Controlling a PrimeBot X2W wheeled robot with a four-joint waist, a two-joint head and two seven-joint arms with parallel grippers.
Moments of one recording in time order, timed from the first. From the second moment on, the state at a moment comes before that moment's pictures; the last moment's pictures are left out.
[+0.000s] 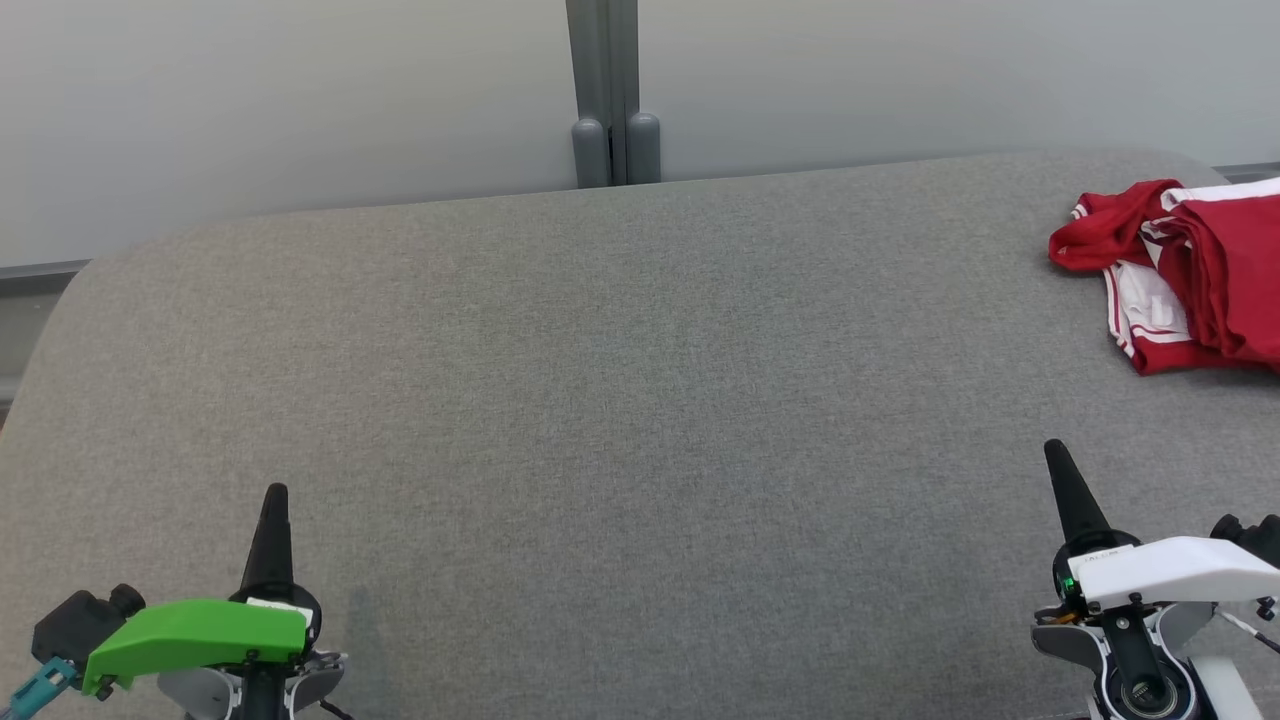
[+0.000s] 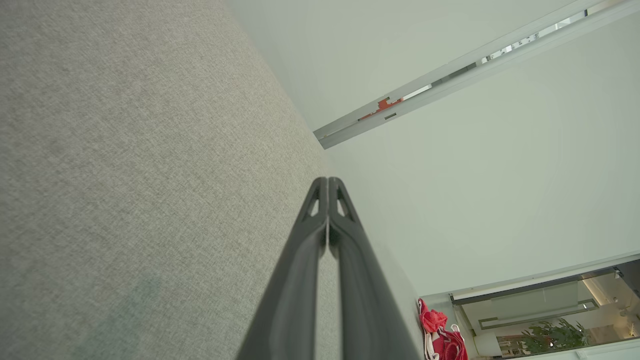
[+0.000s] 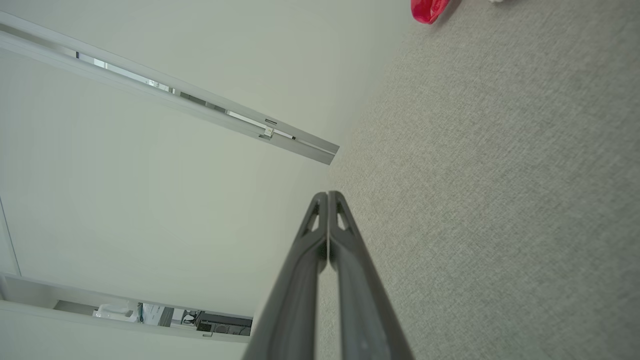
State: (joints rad) left arm -0.07 0.07 0.04 0.23 -1.18 -0.08 0.00; right arm -0.07 -0.09 -0.06 0.21 1.20 0.13 -0.01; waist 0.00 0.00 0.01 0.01
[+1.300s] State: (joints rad) left arm -0.09 0.06 0.09 0.24 -1.49 -0.11 0.08; right arm -0.09 -0.06 -0.10 0.23 1.50 0.13 0.08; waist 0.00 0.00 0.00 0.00
